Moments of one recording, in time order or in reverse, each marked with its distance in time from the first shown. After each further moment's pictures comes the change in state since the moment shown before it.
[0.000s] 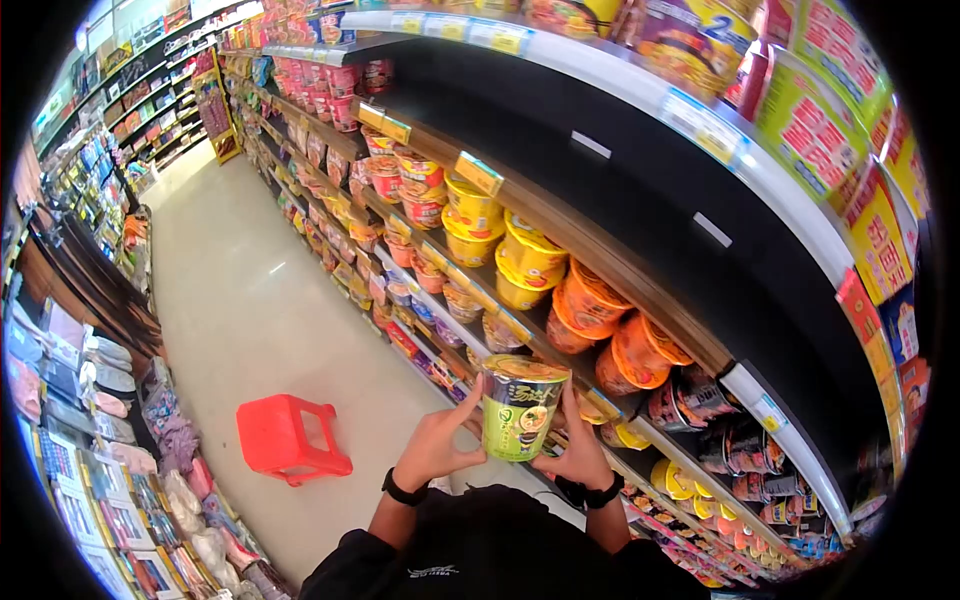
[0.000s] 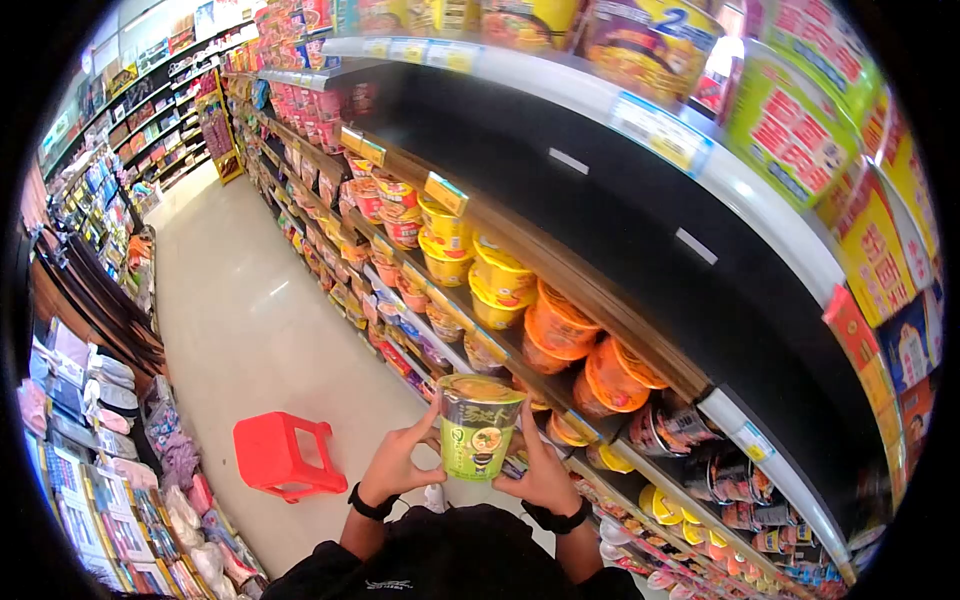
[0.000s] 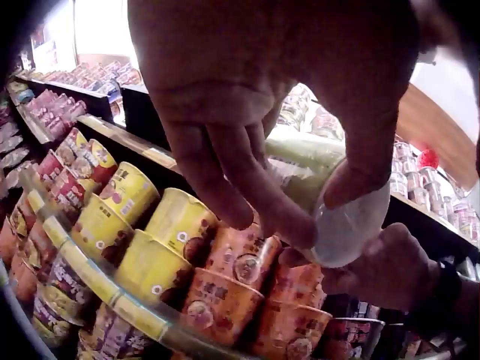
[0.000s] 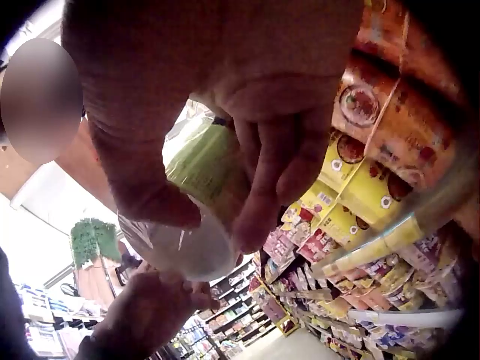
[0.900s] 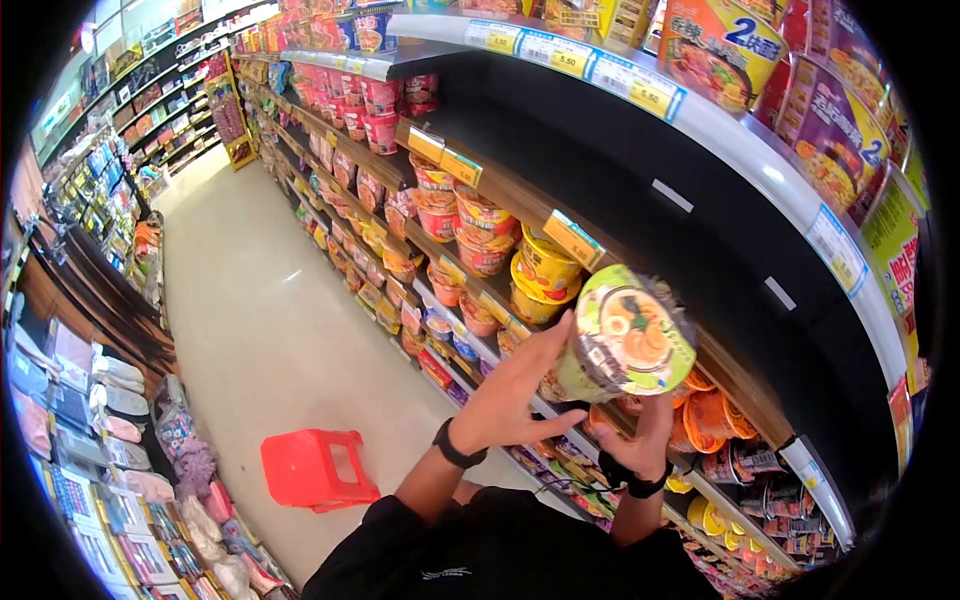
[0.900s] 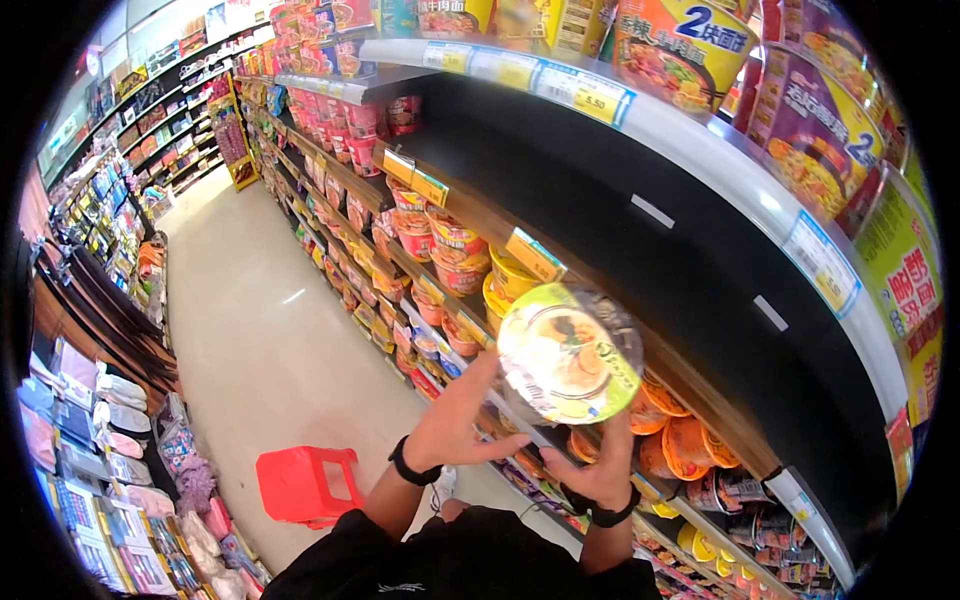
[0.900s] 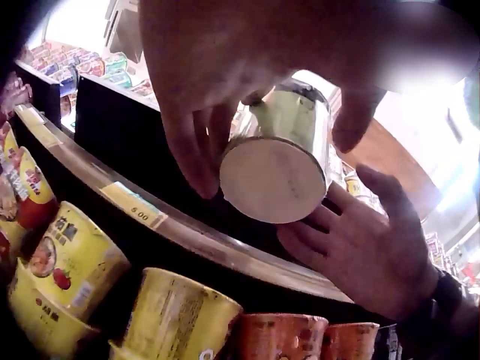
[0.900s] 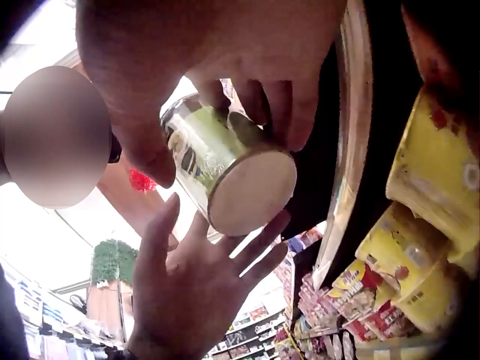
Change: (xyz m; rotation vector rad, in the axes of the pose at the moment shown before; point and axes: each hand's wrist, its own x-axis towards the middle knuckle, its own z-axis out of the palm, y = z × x) left_hand 0.157 -0.006 -0.129 0.076 0.048 0.410; right_hand 0.159 -0.027 0.006 -0.054 0.381 -0.195
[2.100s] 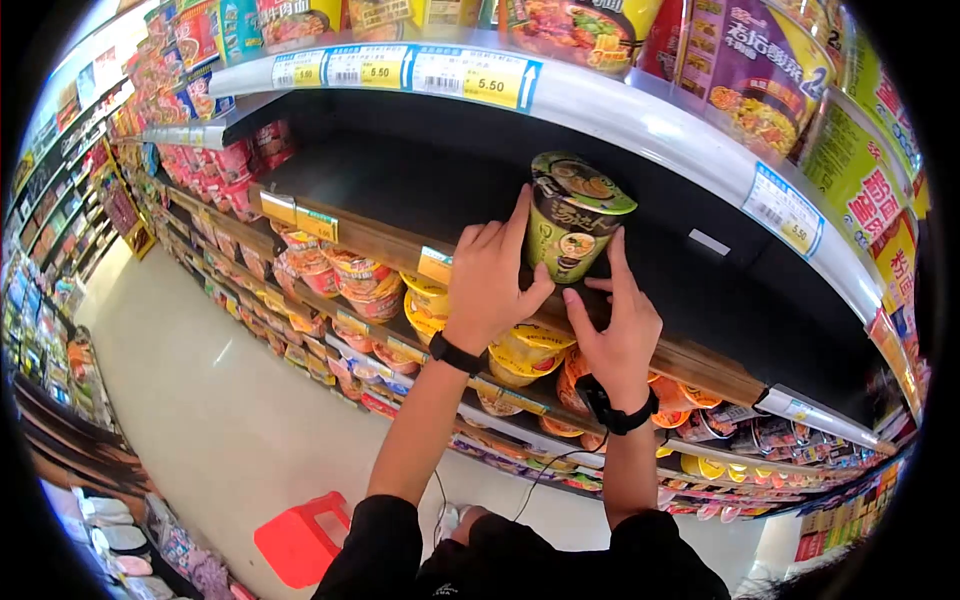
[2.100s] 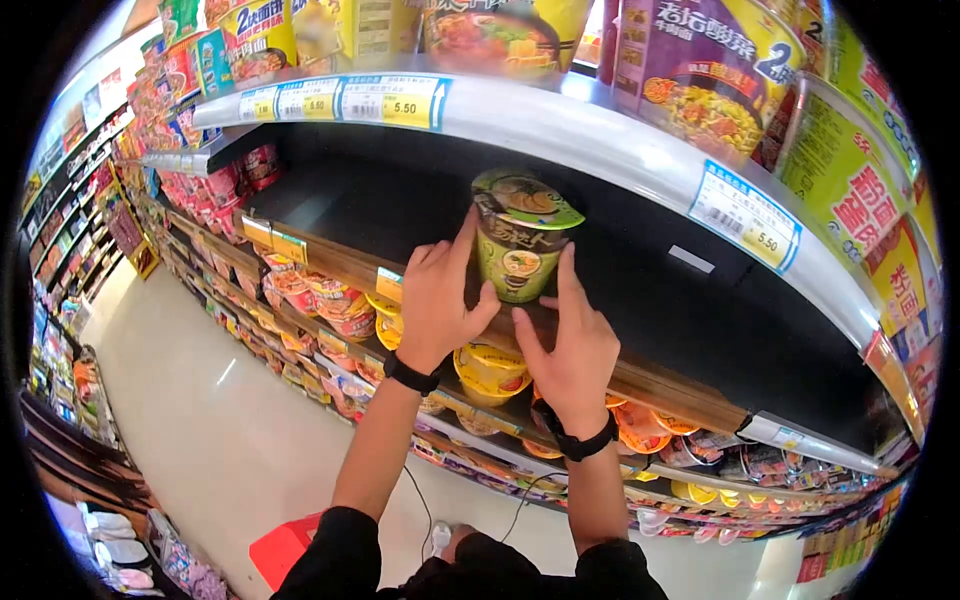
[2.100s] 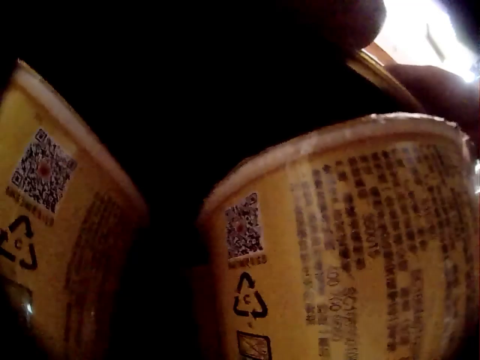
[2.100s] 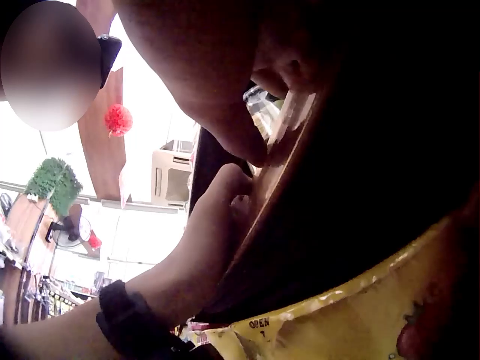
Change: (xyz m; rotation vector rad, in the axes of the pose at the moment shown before) left_hand 0.192 -0.085 0.054 0.354 0.243 0.336; right_hand 0.125 0.005 -0.033 -0.751 0.485 -0.031
